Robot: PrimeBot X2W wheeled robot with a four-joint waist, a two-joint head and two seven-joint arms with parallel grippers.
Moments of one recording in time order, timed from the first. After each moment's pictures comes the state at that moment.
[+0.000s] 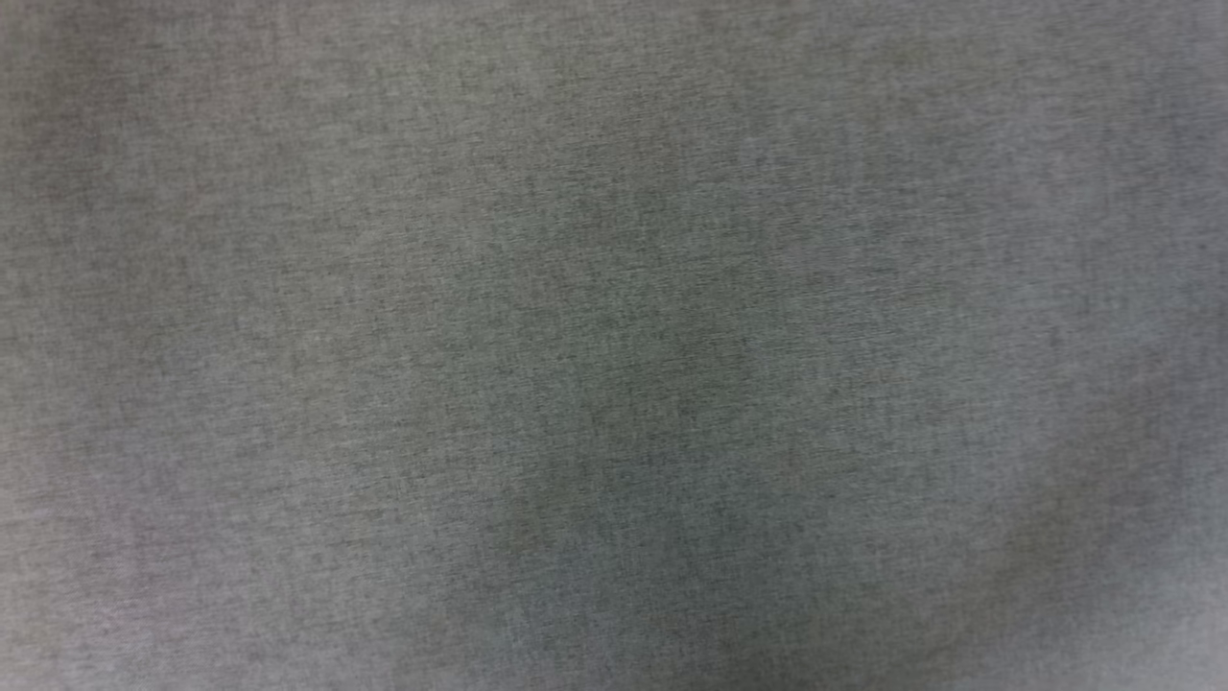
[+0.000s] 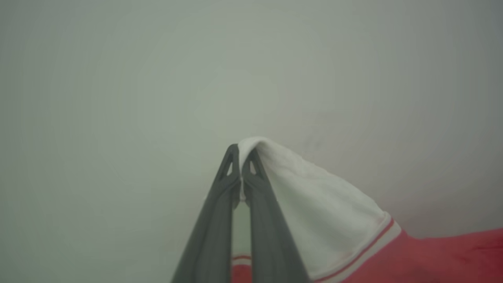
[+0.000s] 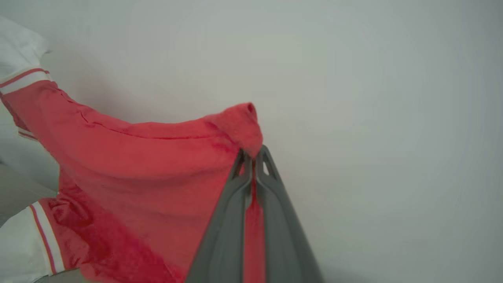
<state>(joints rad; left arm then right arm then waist) -1.68 0.45 -0.32 0.57 -0.42 0.12 0.01 -1.67 -0.39 0.45 0.64 0.55 0.13 0.12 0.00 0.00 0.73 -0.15</state>
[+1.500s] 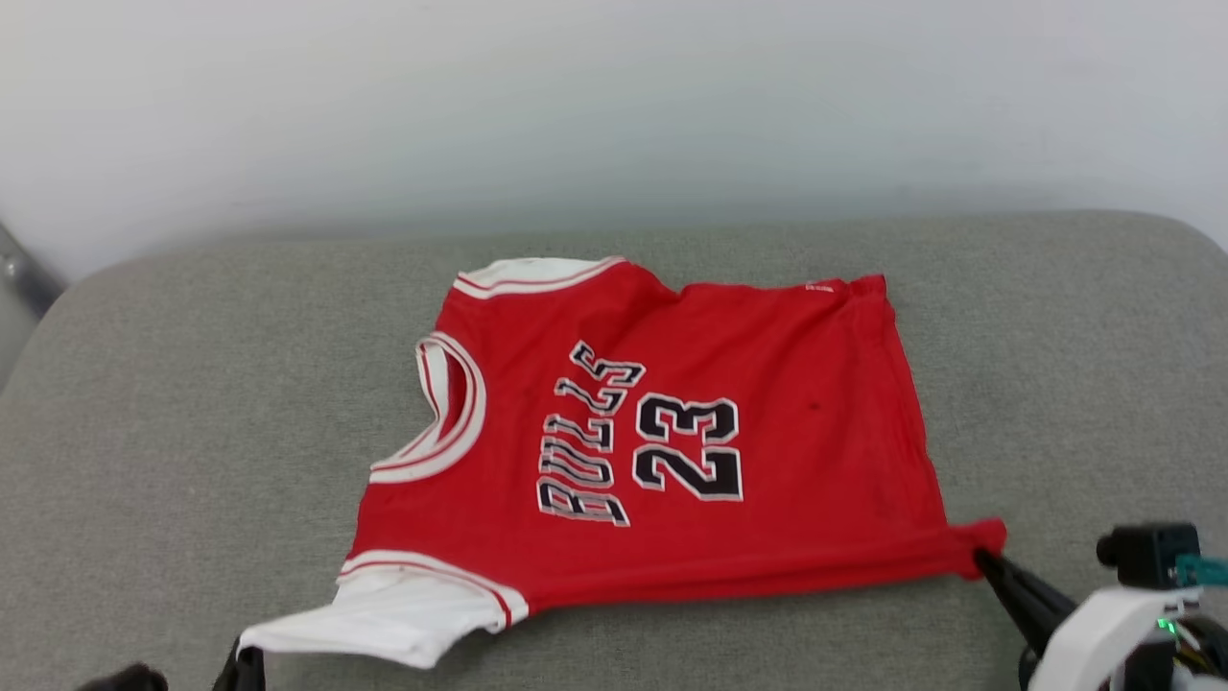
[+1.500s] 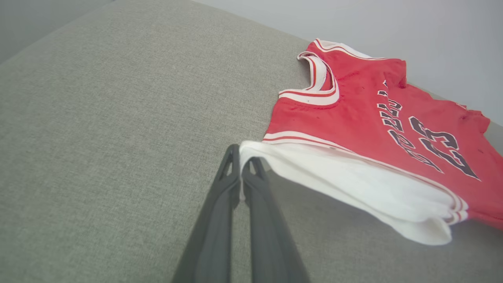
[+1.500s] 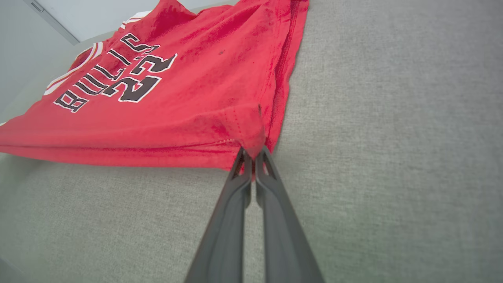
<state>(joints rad) 0.27 0.43 -0.18 -0.10 -0.78 0.37 -0.04 -0.17 -0.53 0.49 0.44 0.83 0.13 -0.03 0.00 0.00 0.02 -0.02</state>
